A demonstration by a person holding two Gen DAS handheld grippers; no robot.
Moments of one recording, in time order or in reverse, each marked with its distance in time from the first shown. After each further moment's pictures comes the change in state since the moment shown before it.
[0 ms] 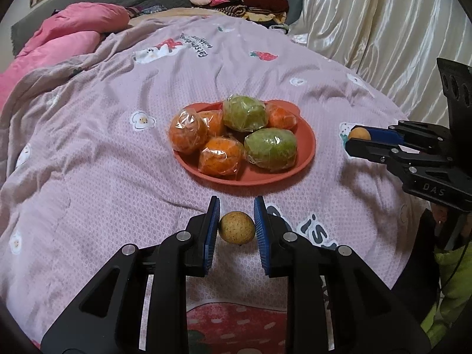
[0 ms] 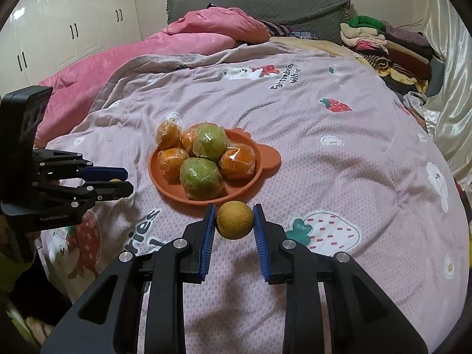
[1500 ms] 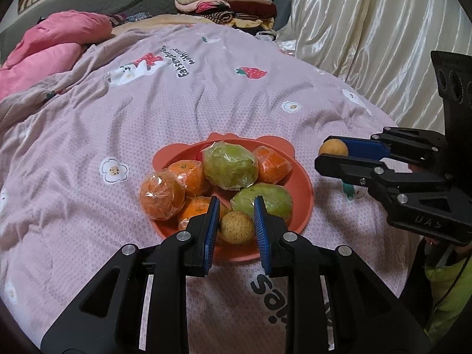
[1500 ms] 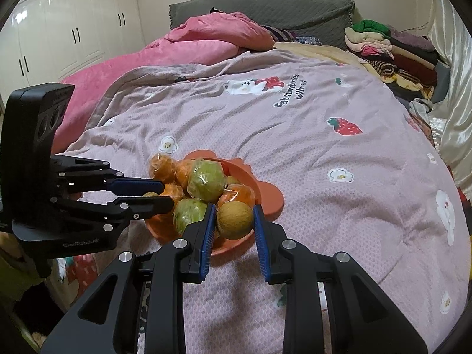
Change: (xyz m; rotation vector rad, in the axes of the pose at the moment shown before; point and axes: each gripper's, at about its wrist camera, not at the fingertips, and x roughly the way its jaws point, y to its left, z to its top) left arm 0.031 -0.003 0.050 0.029 -0.027 -0.064; right arm 0.022 -0.006 0.040 -0.004 -0.019 0.025
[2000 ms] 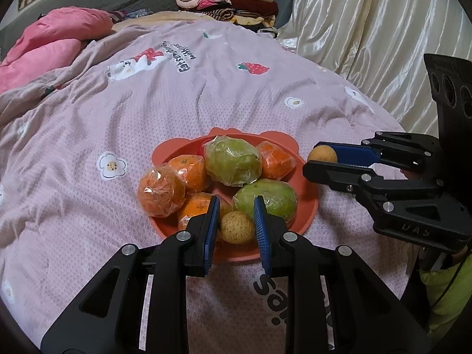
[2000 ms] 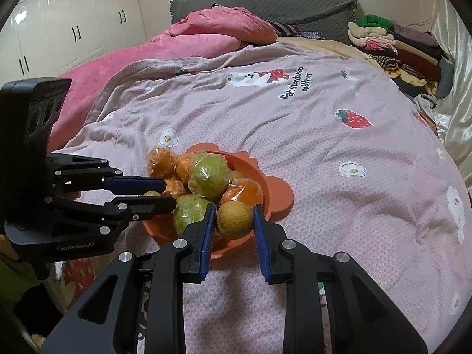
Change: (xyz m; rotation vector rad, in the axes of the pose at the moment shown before) left arm 0.006 0.002 -0.003 -0.005 0.014 0.000; right arm 0.016 0.000 -0.003 0.008 0.019 0.017
